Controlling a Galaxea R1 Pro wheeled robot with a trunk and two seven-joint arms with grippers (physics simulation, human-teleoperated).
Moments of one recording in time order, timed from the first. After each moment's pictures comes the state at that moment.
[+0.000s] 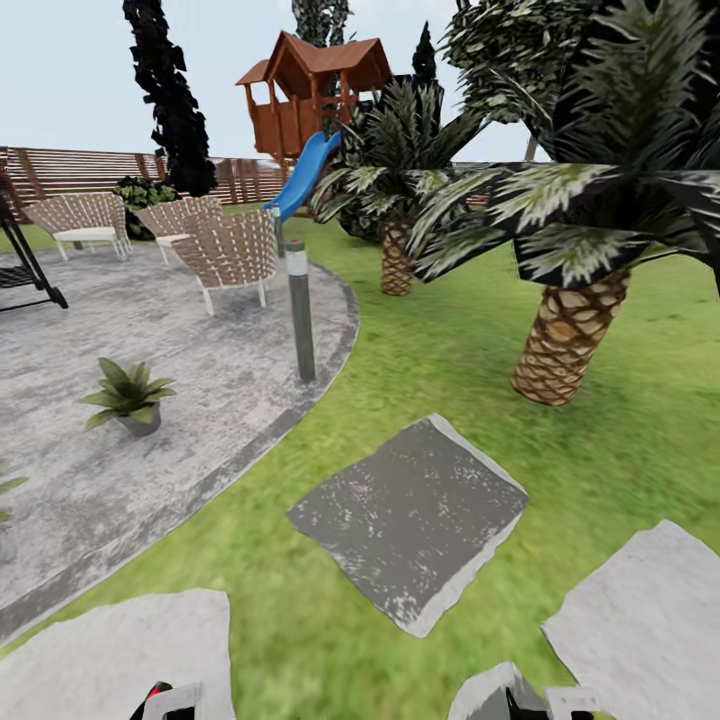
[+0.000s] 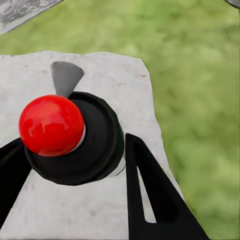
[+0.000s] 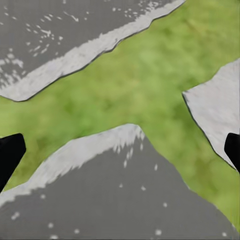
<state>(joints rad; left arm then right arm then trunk) -0.24 0.06 0.12 -0.33 0.02 -0.46 0.15 -0.14 -0.07 -0.12 -0.57 0.09 -0.29 0.00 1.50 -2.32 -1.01</state>
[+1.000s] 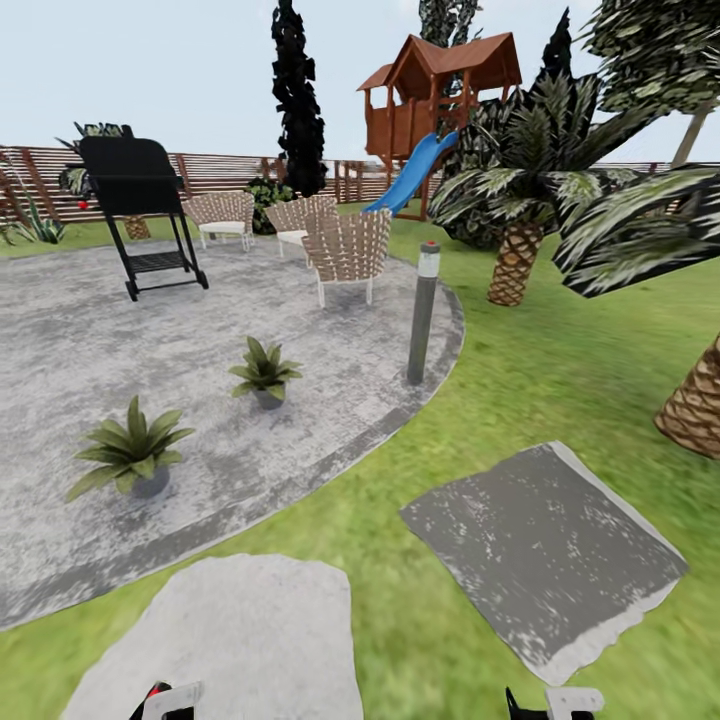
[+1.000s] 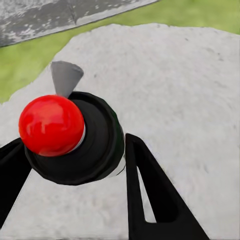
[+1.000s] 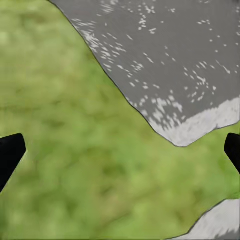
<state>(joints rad) -0.24 0.06 0.12 -0.33 0.02 -0.46 0.15 -0.14 -0.07 -0.13 -0.57 0.09 -0.29 0.00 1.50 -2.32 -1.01</state>
